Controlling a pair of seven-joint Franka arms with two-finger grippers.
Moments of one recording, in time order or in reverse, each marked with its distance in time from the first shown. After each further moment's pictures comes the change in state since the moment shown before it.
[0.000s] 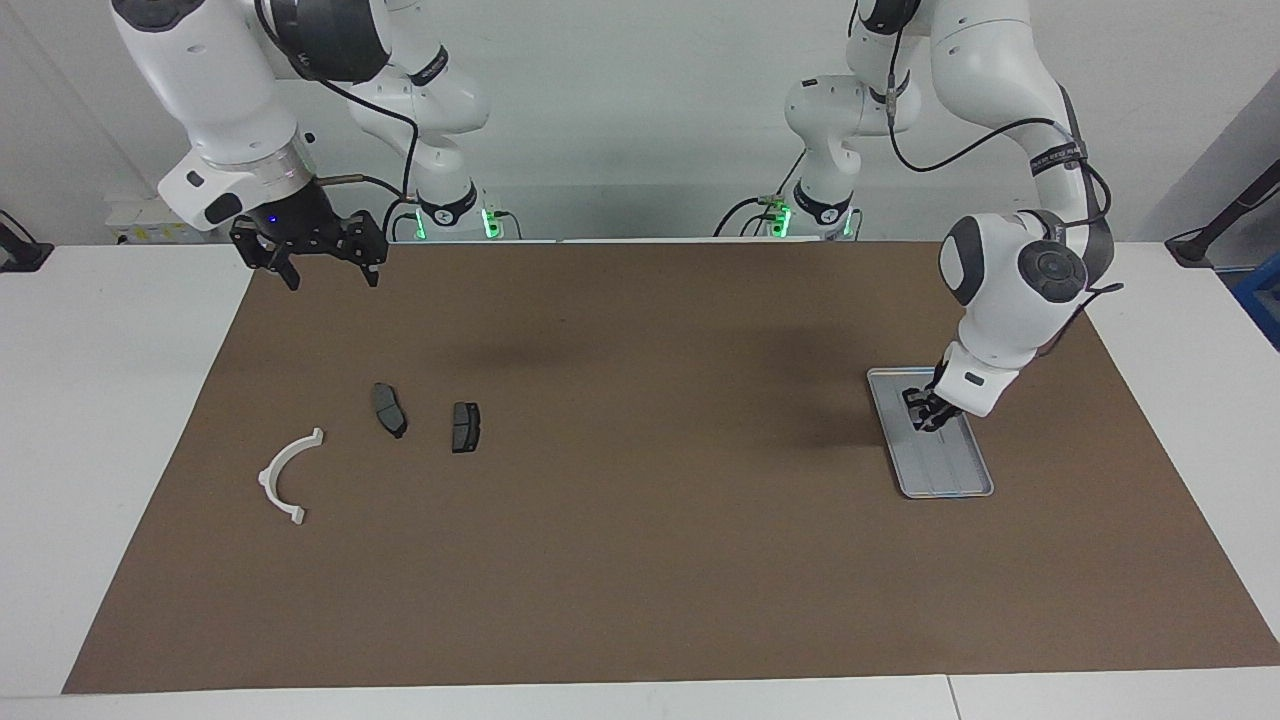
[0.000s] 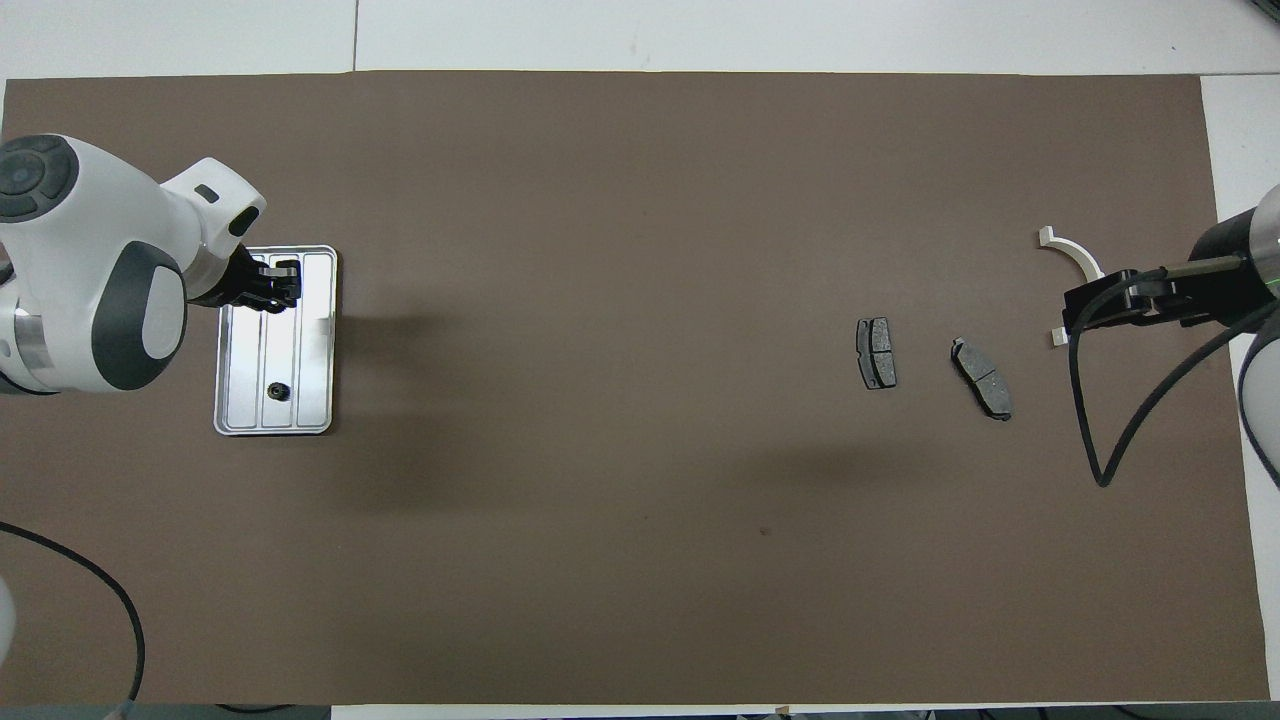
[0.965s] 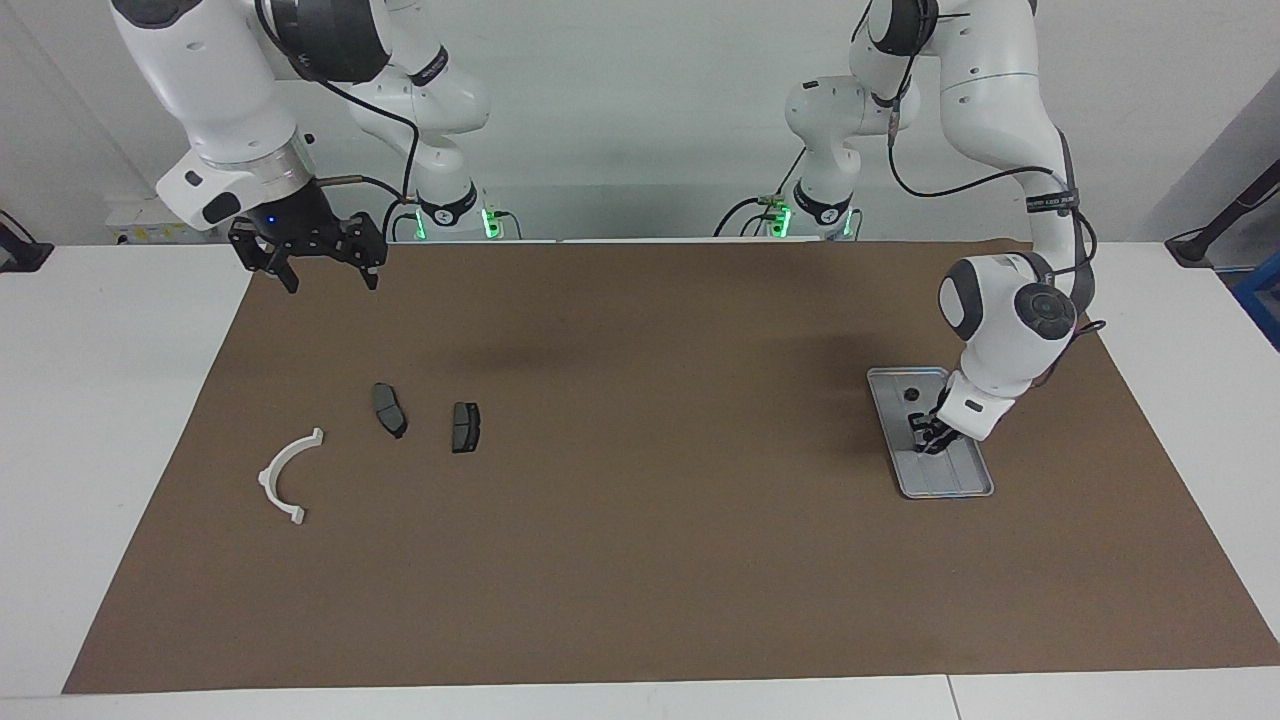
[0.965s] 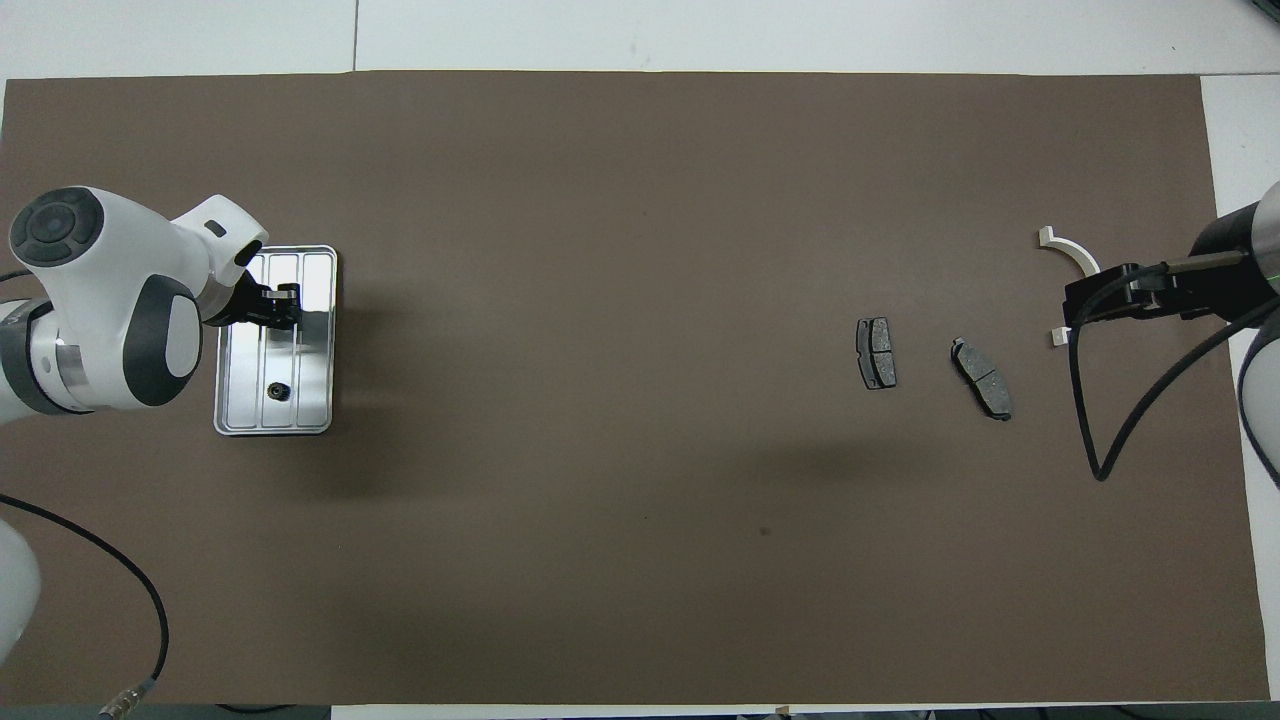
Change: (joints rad) left arm 0.060 0.061 -0.002 -0.087 0.000 0.158 0.061; right arm 0.000 0.000 -0.001 0.000 0.000 0.021 0.000
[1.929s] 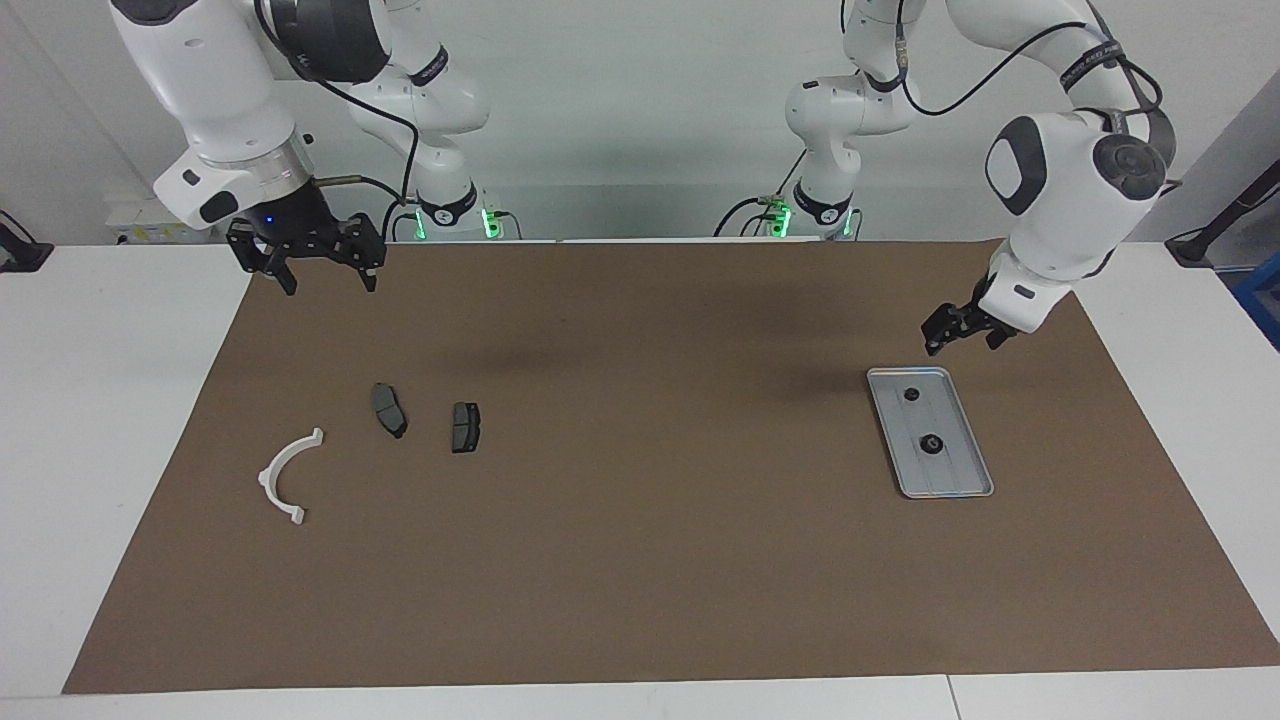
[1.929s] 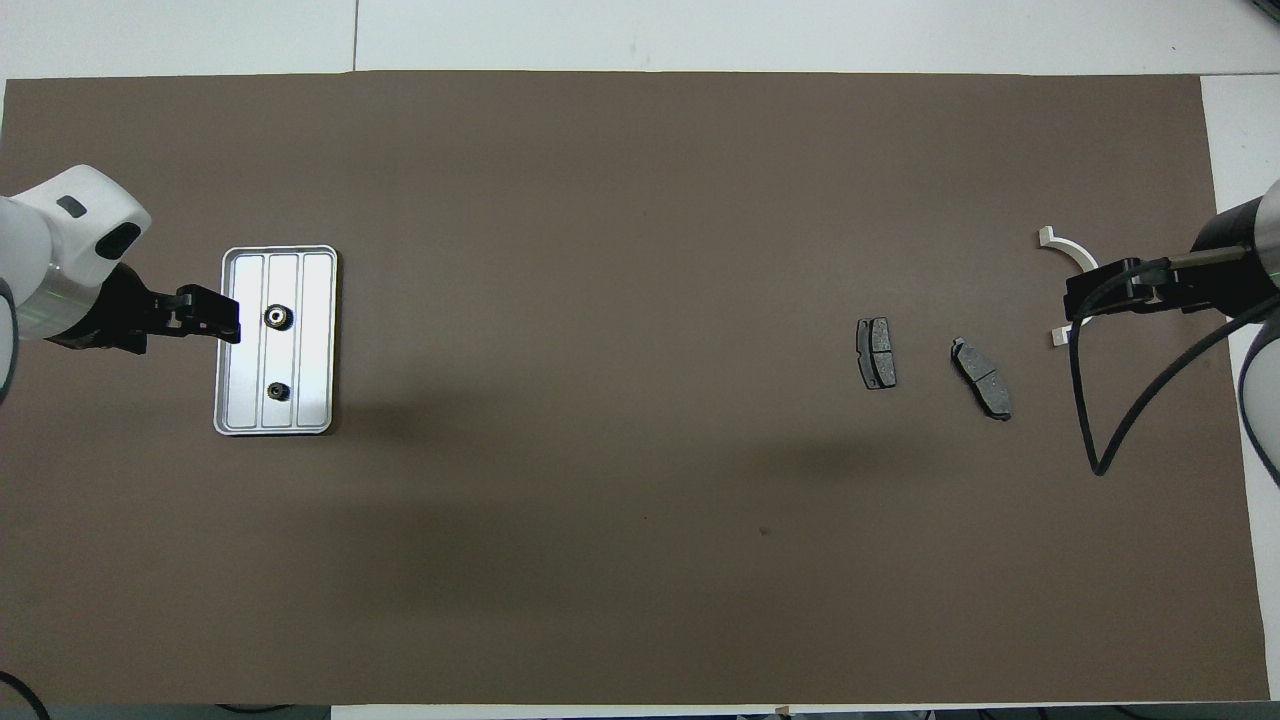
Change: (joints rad) left arm 0.001 -0.327 -0.018 0.117 -0.049 -0.524 0.001; right arm 0.000 0.001 -0.001 0.000 0.000 0.023 0.000
